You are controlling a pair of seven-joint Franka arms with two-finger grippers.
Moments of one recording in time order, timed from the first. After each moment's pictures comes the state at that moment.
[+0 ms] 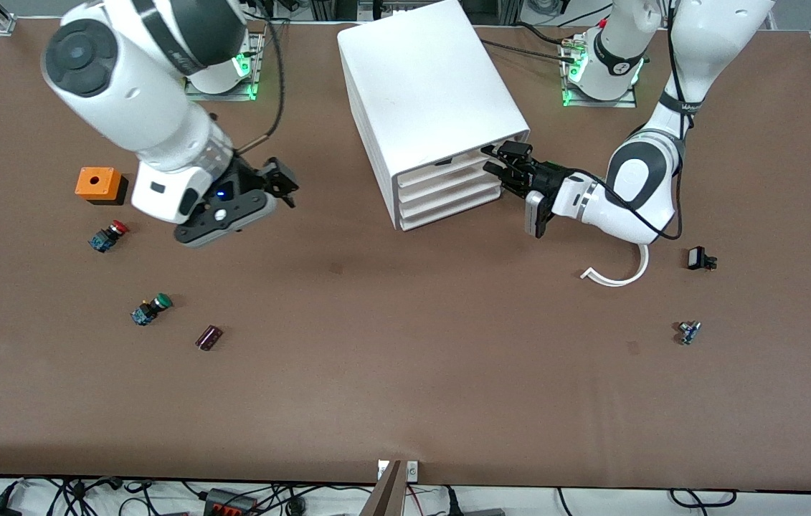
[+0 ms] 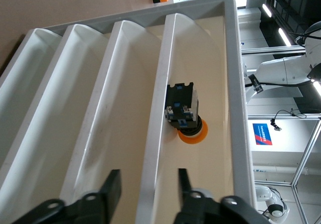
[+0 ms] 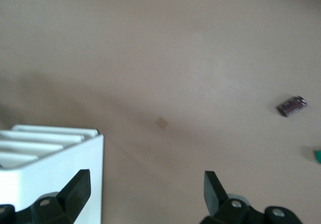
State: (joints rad) left arm -0.12 0.36 -0.13 -2.13 -1.13 1.61 1.00; right arm 0.50 0.27 -0.03 -1.46 0.14 1.84 0.06
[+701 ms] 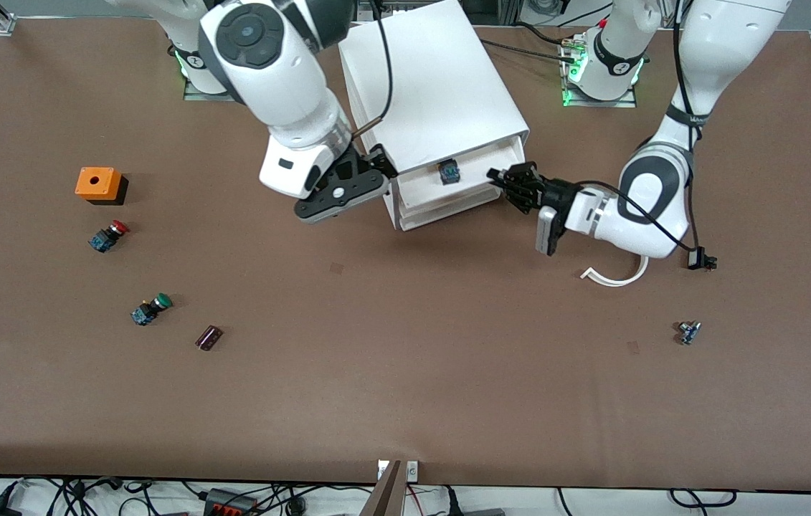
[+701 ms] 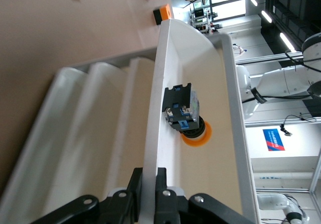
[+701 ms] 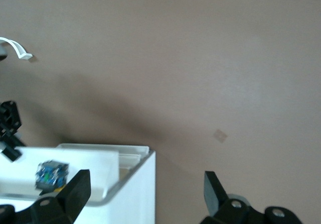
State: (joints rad) left arm -0.07 0.43 -0.12 -2.00 -1.10 1.62 1.04; right arm 0.70 0.39 -0.03 -1.36 0.14 1.91 0.29
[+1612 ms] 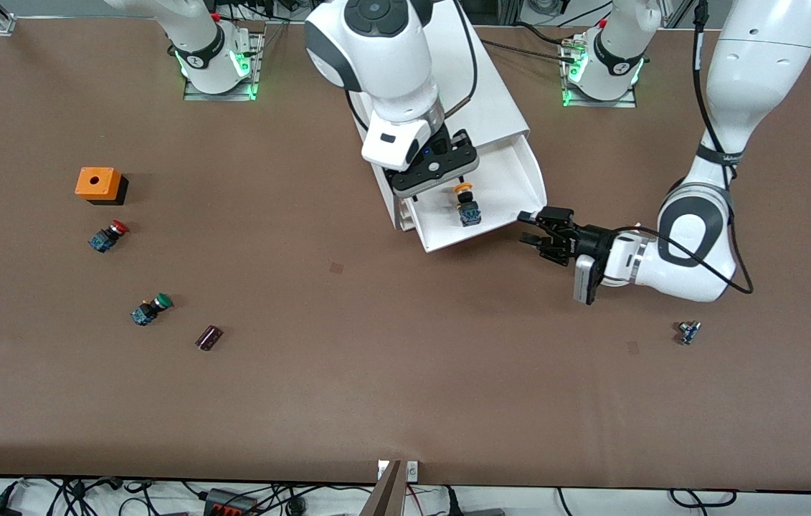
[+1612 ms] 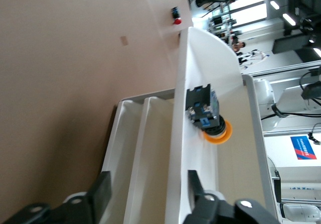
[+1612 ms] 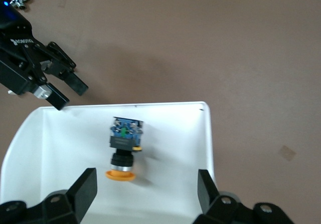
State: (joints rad) left arm 0.02 0.56 -0.11 -1.75 -0.97 1.60 0.97; right arm 0.87 0.55 -0.04 -1.21 0.09 2.01 0.49
